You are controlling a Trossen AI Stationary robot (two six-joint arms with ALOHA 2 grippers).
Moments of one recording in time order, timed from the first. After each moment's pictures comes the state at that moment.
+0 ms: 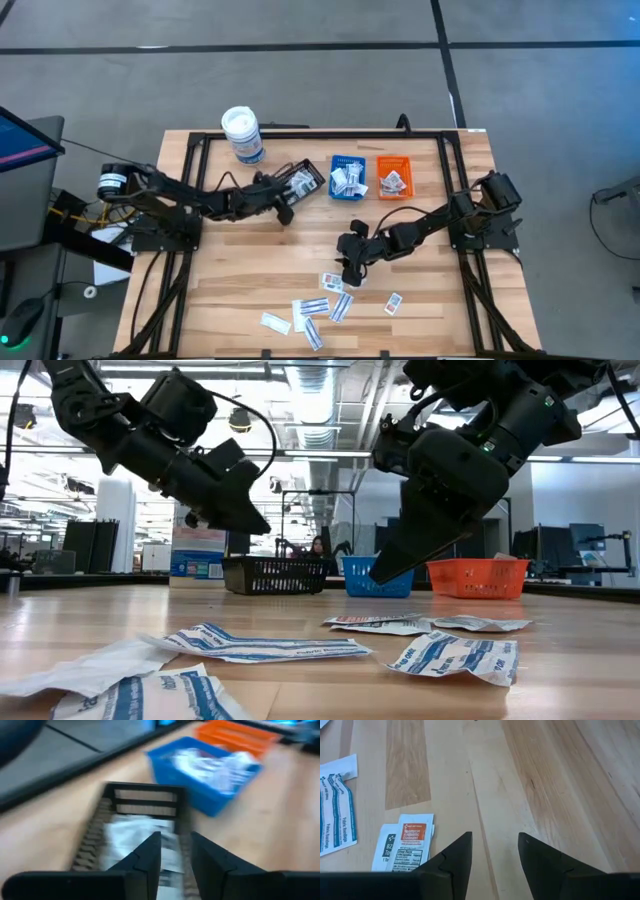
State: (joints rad) left arm 0.07 1.30 0.43 0.57 -0.48 -0.25; right arm 0.31 1.79 0.86 0.06 0.26 0.45
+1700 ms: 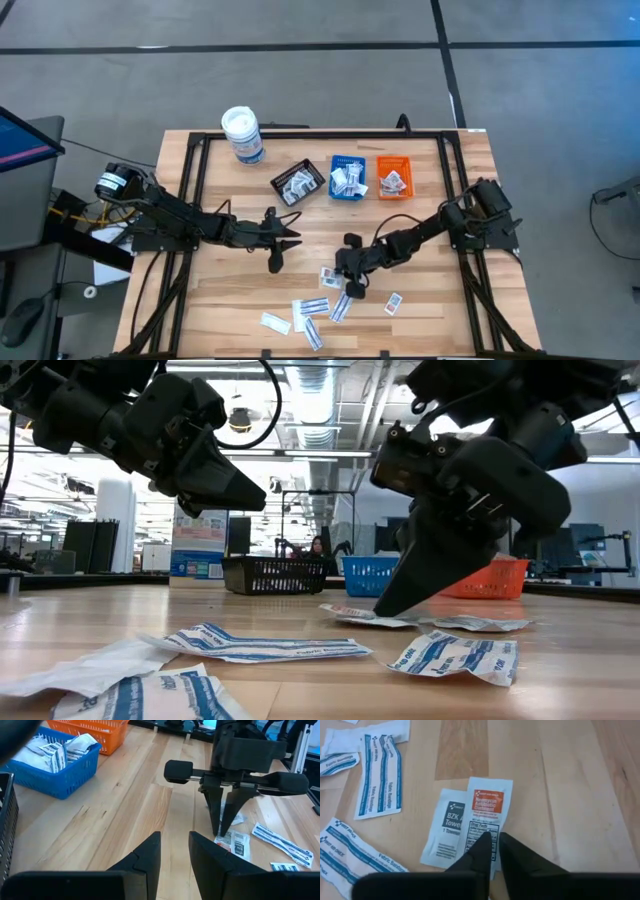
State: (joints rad) left arm -0.31 1.30 0.43 0.63 -0.36 -0.28; right arm 0.36 1.93 0.86 0.19 0.11 0.36
